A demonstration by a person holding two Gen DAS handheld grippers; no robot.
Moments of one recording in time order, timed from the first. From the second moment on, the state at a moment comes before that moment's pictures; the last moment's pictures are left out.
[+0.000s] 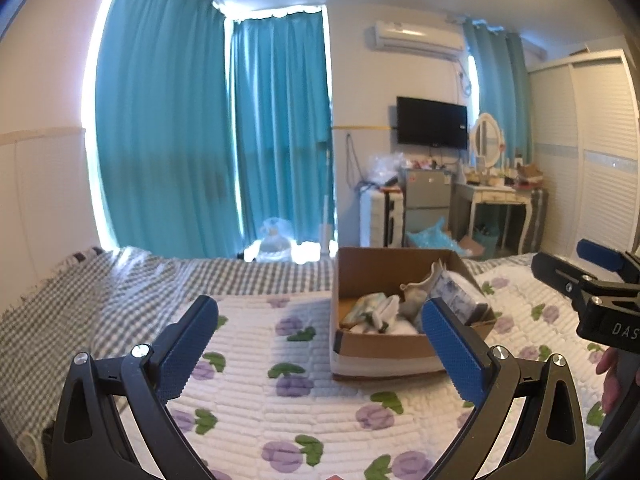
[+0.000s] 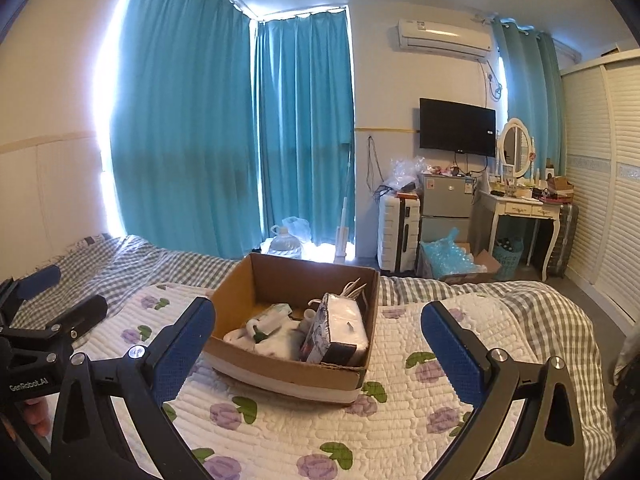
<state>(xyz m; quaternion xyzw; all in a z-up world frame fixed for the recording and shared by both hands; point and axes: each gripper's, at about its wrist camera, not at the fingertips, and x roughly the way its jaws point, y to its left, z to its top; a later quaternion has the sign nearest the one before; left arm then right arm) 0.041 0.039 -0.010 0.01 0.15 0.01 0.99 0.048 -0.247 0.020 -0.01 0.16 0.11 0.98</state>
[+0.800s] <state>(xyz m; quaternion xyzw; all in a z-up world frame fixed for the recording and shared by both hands) 0.040 0.037 -0.010 0.00 0.16 0.00 0.99 0.050 -0.244 0.016 -0.01 0.17 0.11 0.98</state>
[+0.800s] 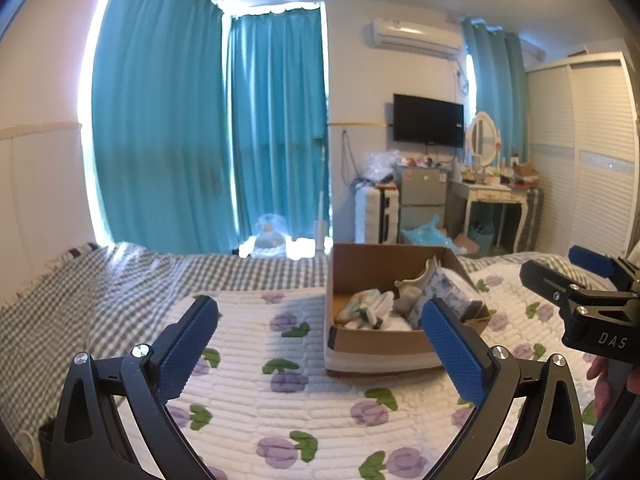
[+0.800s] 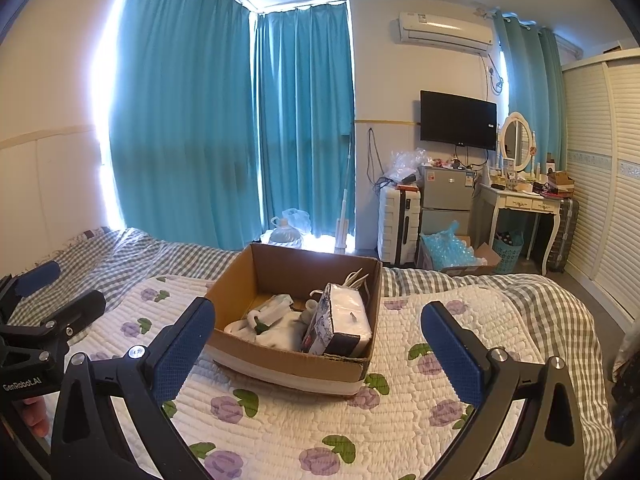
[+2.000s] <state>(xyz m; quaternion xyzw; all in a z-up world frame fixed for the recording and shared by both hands) 0.040 0.038 -0.011 0.00 0.16 0.00 0.99 0.049 -0.244 0.011 -0.01 0.18 0.11 0.98</state>
